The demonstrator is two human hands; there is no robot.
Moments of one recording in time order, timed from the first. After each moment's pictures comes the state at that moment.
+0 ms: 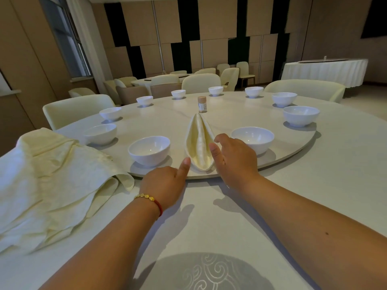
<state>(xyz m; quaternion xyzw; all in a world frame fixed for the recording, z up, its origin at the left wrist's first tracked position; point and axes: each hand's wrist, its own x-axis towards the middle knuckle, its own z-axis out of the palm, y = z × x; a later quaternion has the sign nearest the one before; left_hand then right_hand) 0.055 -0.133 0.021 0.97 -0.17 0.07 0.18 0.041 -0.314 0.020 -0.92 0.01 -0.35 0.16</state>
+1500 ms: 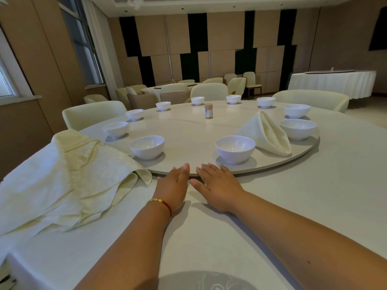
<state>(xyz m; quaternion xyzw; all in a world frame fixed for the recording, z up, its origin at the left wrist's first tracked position) 0.042 -0.110 0.001 0.93 -0.15 0.02 0.33 0.019 -0.261 -0.011 -0.99 -0.08 -0.06 0.09</state>
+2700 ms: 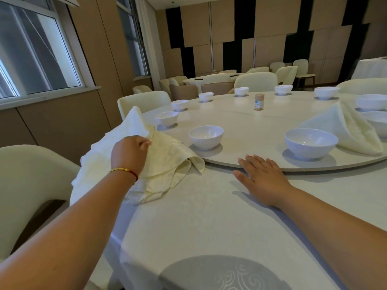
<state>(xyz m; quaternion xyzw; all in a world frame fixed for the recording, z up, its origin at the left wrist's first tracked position) 0.066 0.081 0.060 0.92 0.04 0.32 0.23 0.034 -0.230 -0.014 -0.99 -0.06 -0.05 0.09</state>
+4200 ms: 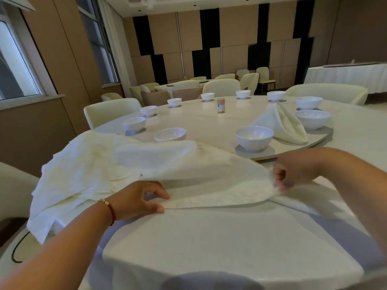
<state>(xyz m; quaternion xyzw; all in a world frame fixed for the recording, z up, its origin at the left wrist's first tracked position) 0.003 0.031 0.009 0.92 -0.27 -0.06 0.27 -0.065 -0.352 0.075 -0.98 -0.05 0.18 -0.01</state>
